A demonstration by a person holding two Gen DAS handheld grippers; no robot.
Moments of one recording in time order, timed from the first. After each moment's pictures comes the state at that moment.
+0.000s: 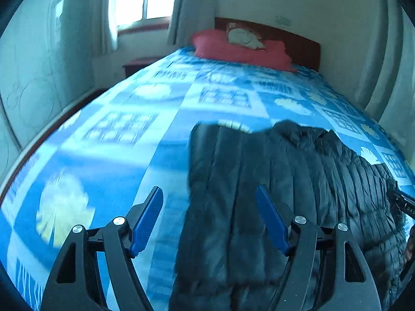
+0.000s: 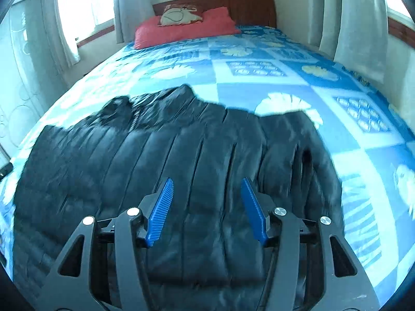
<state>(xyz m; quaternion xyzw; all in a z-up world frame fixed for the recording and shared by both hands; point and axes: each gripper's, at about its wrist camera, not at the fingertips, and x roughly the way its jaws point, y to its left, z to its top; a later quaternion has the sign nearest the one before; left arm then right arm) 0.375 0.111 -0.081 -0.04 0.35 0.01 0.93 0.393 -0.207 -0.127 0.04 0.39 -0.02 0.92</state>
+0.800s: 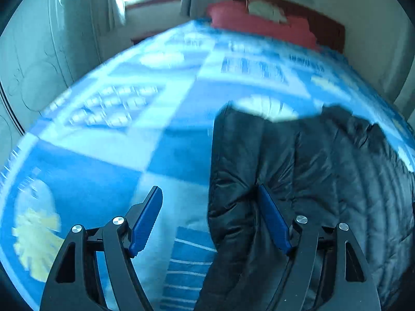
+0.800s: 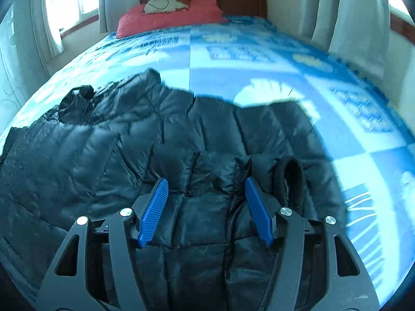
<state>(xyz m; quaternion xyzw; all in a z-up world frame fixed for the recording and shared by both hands) 0.454 0.147 -0.155 -0.05 0.44 0.05 0.90 0.424 -0.242 -0.179 0.04 0.42 -0.04 0.91</state>
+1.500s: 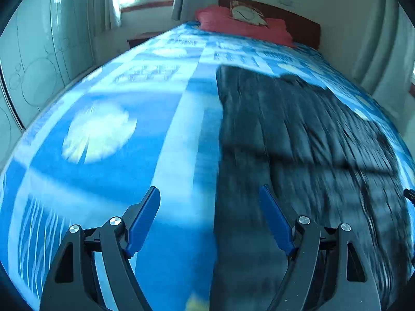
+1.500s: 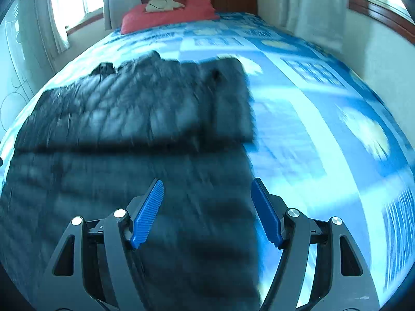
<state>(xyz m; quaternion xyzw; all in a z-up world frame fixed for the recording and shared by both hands) 0.235 0.167 -0.118 -0.06 0.43 -0.01 0.90 0.208 -0.279 -0.147 0.04 0.43 -0.05 0.90</state>
